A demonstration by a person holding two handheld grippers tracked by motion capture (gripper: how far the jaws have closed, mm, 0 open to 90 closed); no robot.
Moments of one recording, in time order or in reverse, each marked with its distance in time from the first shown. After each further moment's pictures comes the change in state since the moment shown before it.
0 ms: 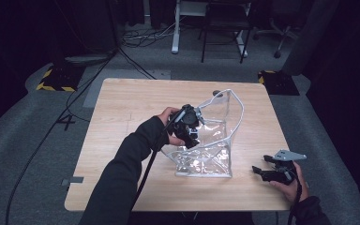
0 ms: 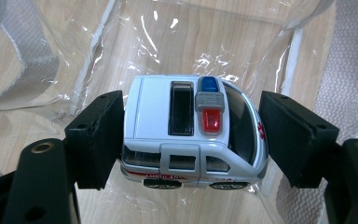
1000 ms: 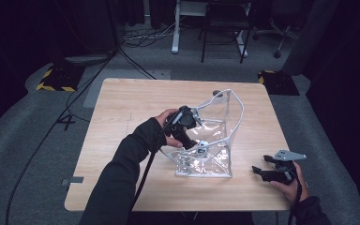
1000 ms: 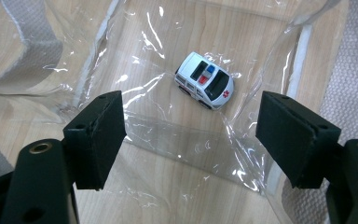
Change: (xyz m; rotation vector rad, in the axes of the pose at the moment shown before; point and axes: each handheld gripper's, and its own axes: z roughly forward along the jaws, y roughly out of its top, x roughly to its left) left arm -0.001 -0.009 0.002 -0.021 0.013 -0.032; right arm 0.000 0.000 0.000 0.000 0.003 -0.001
